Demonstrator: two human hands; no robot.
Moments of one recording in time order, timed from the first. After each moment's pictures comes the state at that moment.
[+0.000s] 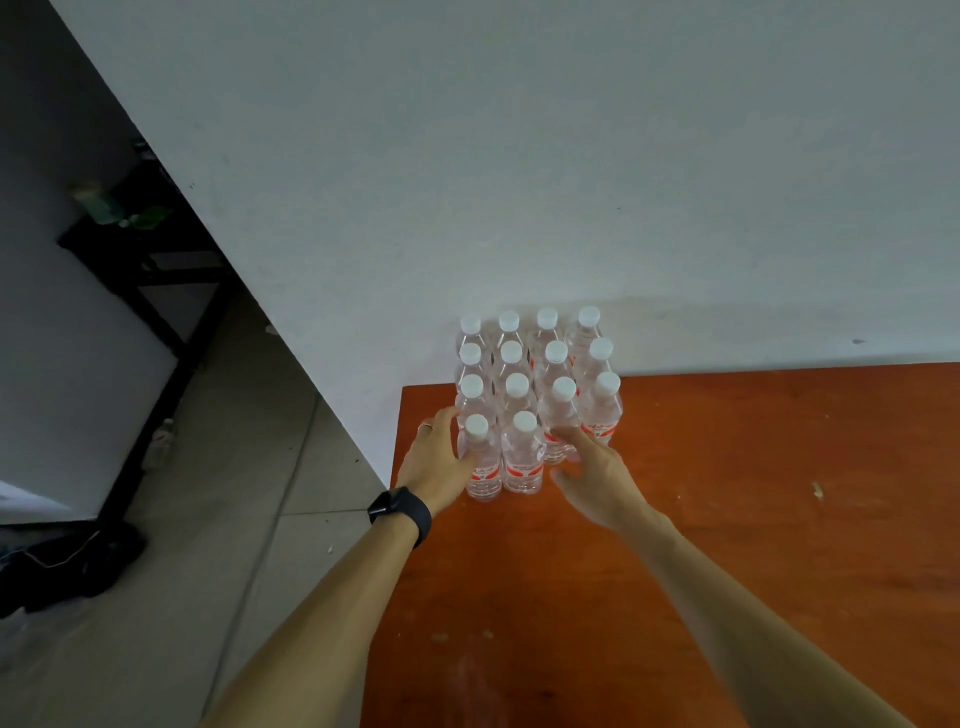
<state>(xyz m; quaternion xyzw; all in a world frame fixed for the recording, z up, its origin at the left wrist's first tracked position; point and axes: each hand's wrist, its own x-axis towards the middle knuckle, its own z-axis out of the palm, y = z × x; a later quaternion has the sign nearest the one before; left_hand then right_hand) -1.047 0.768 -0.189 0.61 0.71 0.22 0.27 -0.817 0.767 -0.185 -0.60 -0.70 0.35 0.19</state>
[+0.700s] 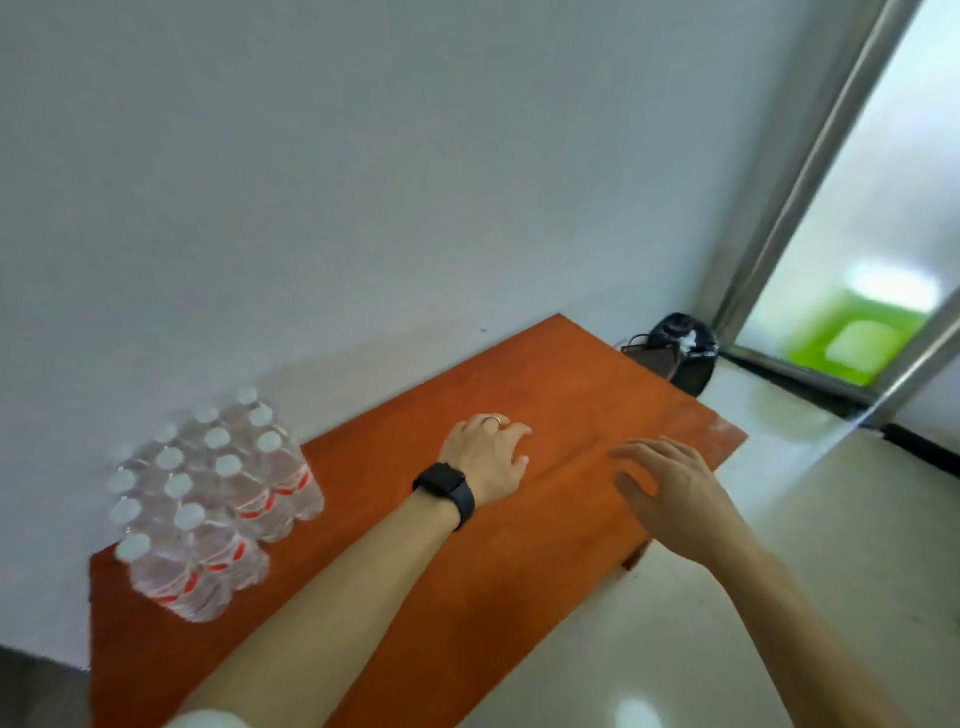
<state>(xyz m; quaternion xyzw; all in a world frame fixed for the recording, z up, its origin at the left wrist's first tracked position) -0.635 0.657 -0.080 0.94 0.32 0.01 0.08 -0.460 0.469 -0.073 -0.83 -0.52 0.08 0.18</state>
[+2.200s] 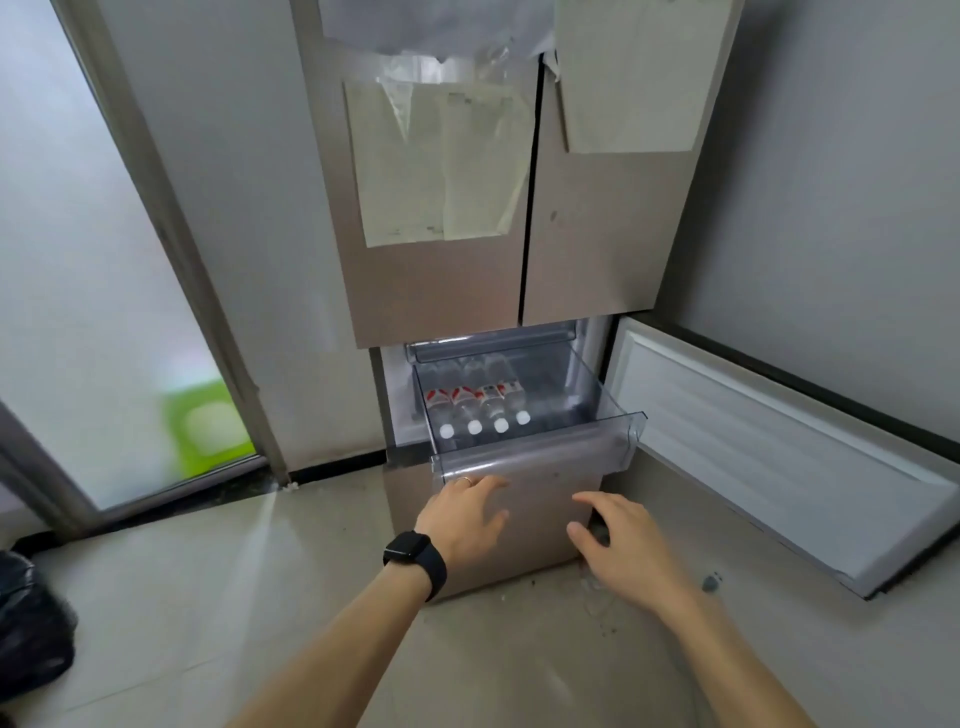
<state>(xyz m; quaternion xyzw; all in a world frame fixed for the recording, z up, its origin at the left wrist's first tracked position) 0.294 -0.073 -0.099 0.94 -0.24 -0.09 0.21 0.200 -0.300 -0.101 -0.96 0.06 -0.02 0.28</state>
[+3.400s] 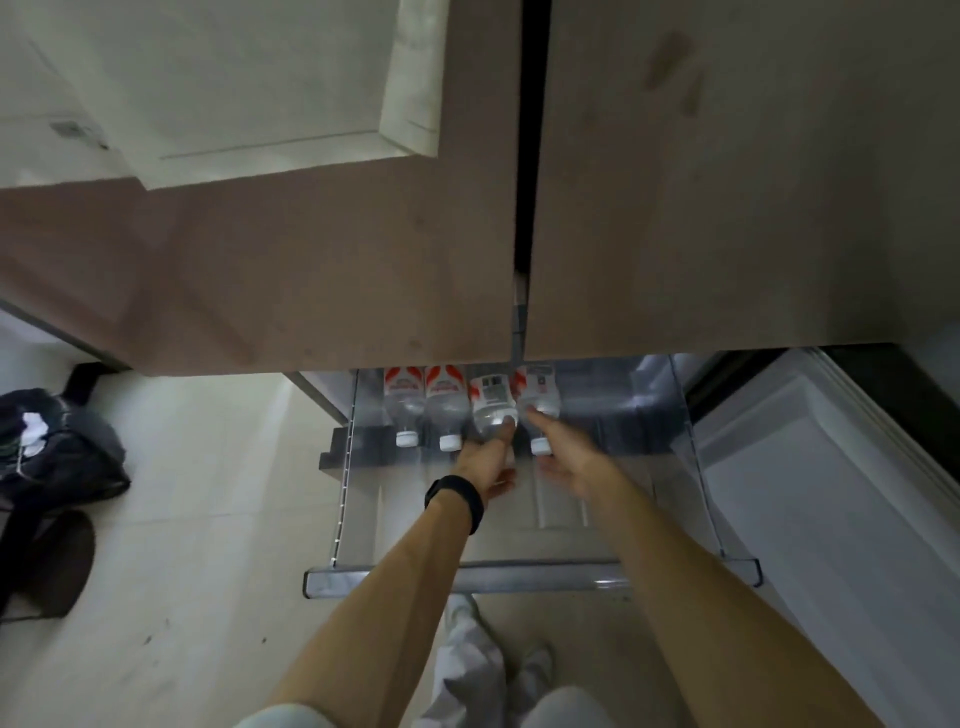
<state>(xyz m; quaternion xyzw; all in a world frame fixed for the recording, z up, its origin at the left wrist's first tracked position) 0.630 -0.253 -0.259 0.62 0.35 -0.30 0.64 0.655 -0.390 -0.269 -0.66 0.28 0.35 0.61</state>
